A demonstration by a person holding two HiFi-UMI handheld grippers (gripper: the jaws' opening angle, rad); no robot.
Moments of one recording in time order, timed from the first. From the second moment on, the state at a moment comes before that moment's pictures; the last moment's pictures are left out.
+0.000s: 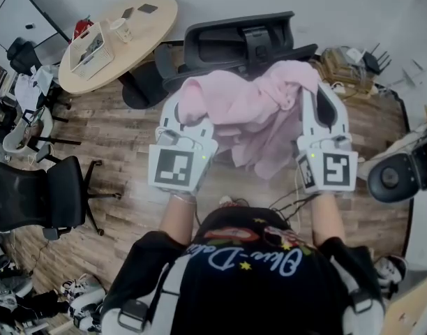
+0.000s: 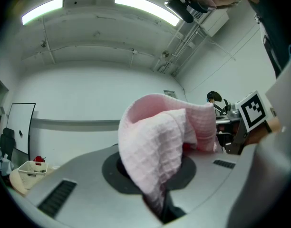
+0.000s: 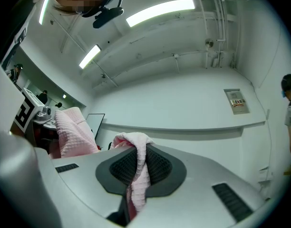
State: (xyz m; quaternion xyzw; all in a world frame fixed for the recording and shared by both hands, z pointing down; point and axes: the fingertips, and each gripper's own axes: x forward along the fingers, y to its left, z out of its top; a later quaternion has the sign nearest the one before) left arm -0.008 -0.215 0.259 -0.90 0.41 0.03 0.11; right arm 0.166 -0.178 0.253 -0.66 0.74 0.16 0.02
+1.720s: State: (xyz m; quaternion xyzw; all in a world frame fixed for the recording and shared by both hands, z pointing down) left arm -0.022 -0.345 0.136 -0.89 0.41 0.04 0.19; right arm 0.171 -0.310 0.098 -0.65 0.70 0.27 0.06
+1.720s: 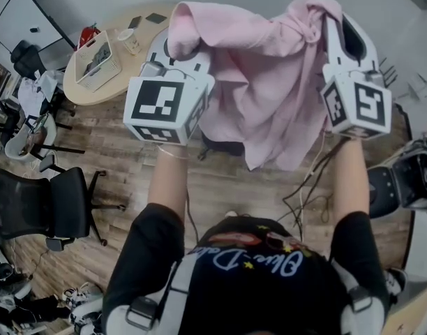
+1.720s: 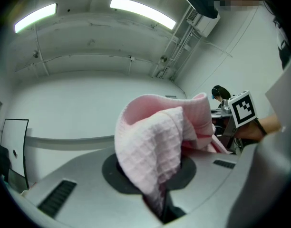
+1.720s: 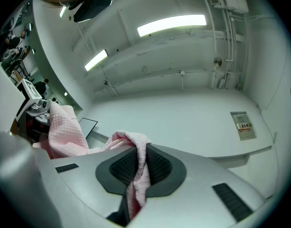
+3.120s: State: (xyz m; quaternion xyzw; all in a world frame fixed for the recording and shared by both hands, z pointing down) left arm -0.013 -0.468 0.228 -0.92 0.39 -0.08 0.05; right arm 0.196 -0.468 0.182 -0.63 0.72 0.18 -0.20
